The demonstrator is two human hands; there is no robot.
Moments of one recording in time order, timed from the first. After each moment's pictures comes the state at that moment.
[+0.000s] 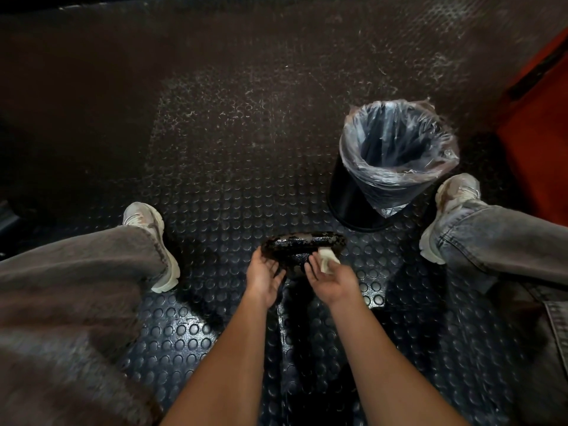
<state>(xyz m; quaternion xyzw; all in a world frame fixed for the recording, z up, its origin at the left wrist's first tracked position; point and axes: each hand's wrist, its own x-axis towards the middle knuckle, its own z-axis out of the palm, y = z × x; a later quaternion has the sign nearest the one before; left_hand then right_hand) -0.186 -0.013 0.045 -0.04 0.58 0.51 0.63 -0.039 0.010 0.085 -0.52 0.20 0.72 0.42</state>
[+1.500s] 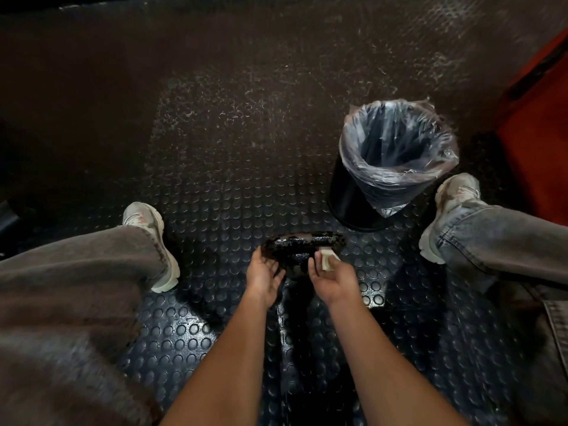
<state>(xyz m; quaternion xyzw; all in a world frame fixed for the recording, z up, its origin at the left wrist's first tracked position) -0.184 -0.014 0.052 -0.04 0.59 0.51 0.63 -0.041 0.010 0.093 -0.51 0.22 0.69 0.46</state>
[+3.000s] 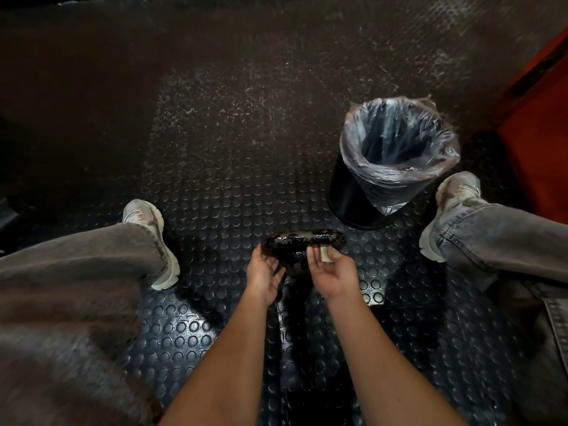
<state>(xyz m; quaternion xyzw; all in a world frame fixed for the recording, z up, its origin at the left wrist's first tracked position) -0.183 -0.014 0.055 -0.04 0.59 0.51 0.63 -0.044 0.016 0.099 -0.47 0.21 0.71 0.48</state>
